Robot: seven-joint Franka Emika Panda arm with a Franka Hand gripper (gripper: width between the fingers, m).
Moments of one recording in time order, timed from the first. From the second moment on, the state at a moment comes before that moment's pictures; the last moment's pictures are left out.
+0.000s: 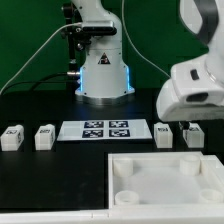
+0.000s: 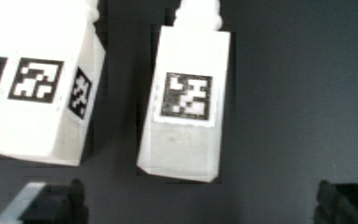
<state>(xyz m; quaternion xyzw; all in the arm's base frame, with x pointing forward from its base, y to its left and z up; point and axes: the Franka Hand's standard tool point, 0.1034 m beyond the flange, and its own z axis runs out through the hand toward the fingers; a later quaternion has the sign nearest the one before) 0.427 0.178 0.041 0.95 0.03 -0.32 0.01</state>
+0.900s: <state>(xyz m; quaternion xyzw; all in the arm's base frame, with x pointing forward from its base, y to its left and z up) 0.405 0.177 0.017 0.89 0.02 -0.46 0.04</state>
